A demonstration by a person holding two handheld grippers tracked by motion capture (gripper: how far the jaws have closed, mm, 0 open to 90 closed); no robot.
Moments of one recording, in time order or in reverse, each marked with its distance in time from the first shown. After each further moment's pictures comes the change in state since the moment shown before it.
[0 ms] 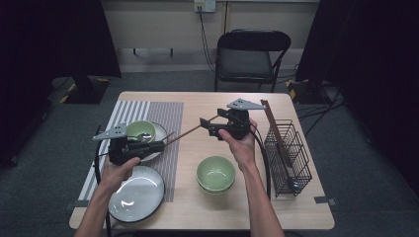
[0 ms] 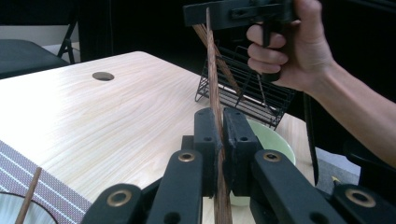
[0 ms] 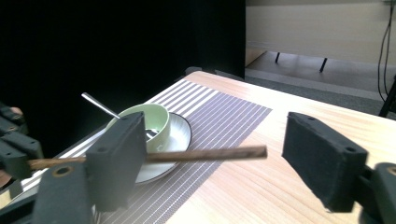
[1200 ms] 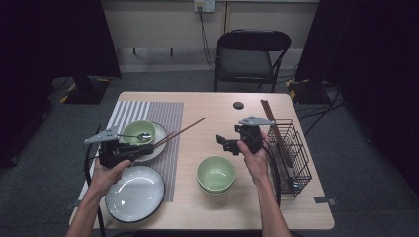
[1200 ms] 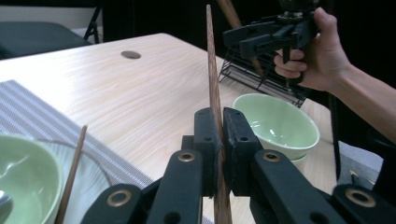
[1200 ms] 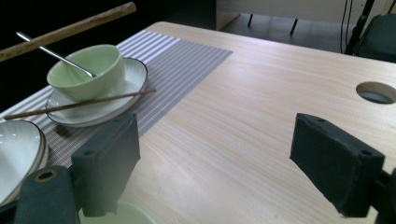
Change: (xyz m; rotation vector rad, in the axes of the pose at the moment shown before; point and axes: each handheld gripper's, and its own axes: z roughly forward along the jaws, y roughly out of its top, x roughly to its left) left arm 0.014 -0.017 -0.026 0.073 0.097 -0.011; right arm -0.033 -0.057 -0.017 0.136 -0.121 0.009
